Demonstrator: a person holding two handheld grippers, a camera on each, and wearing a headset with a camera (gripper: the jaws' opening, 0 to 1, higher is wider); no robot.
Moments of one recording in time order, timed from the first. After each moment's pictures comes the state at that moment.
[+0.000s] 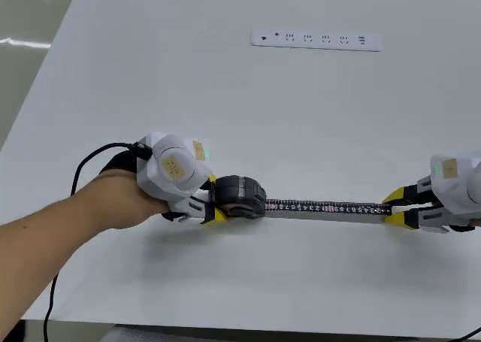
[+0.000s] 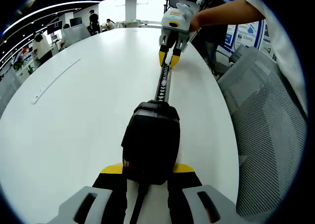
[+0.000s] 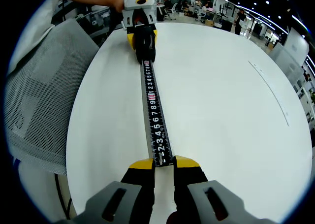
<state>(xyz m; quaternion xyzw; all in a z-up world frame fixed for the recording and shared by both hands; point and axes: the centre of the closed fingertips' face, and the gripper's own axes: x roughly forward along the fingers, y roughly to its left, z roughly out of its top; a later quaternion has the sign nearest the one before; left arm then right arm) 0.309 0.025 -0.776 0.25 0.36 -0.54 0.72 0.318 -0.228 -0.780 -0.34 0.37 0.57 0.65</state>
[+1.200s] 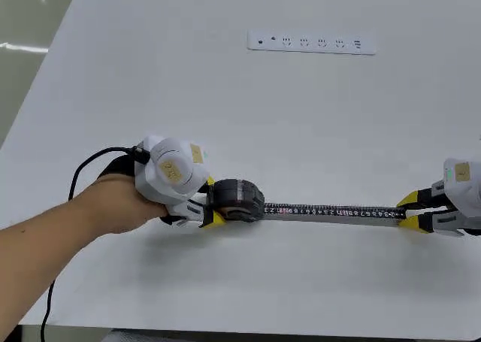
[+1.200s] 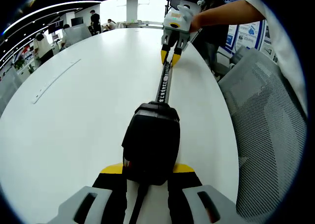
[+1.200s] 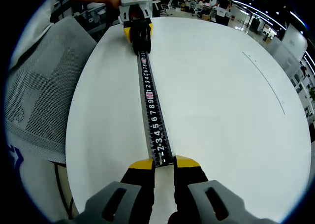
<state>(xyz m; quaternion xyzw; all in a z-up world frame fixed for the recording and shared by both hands) 0.309 0.024 -0.775 0.24 0.37 -0.54 0.72 0.319 -0.252 -0.782 -0.35 0.39 0.55 0.65</state>
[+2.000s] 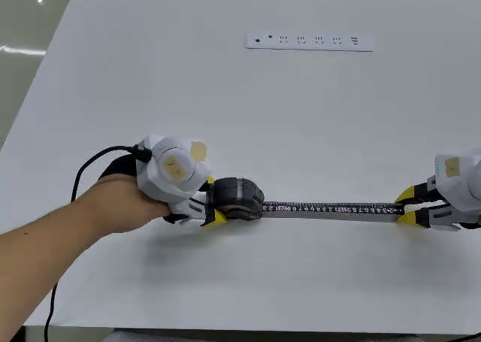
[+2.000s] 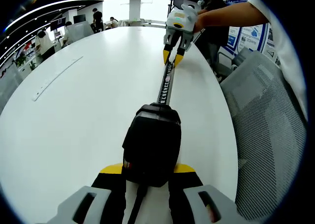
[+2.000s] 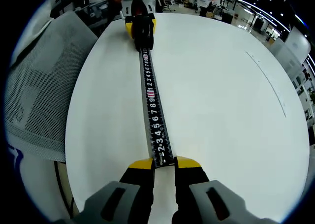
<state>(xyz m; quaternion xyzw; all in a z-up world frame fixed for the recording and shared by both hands) 0.311 0.023 -0.775 0.24 0.37 -0.53 0.72 0.319 -0.251 -0.783 -0.37 0.39 0.55 0.64</state>
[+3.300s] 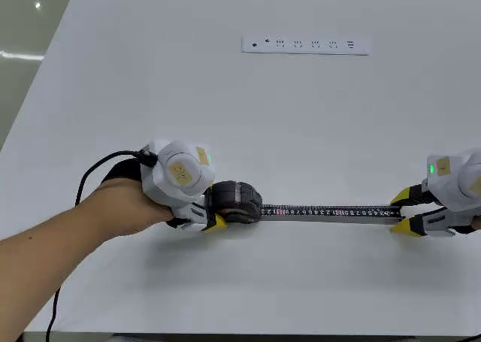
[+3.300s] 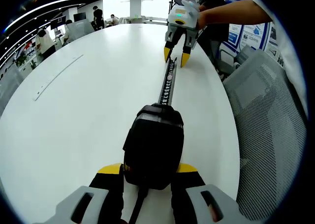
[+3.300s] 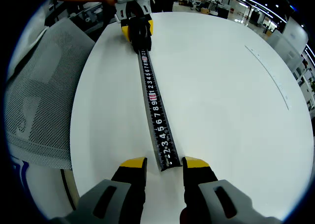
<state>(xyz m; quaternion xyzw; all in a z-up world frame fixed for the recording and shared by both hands) 0.312 0.023 -0.776 0.25 0.38 -0.52 0.72 0.311 -0.248 -0.783 -0.34 0.42 0.54 0.64</state>
